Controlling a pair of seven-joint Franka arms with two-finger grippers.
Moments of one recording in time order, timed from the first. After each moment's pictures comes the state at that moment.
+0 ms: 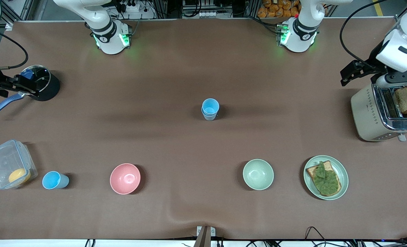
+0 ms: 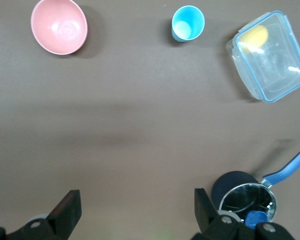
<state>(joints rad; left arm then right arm) -0.18 -0.16 0.06 -1.79 0.03 1.64 -0.17 0.12 0.03 -0.16 -1.57 -0.01 1.52 -0.07</state>
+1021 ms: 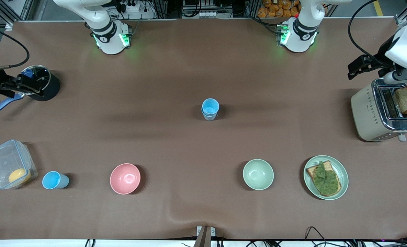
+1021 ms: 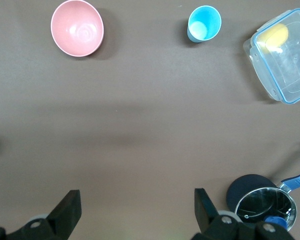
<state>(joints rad) -0.15 -0.14 0.07 -1.75 0.03 1.56 -0.15 0.12 0.03 -0.16 -1.57 0.03 1.52 -0.07</state>
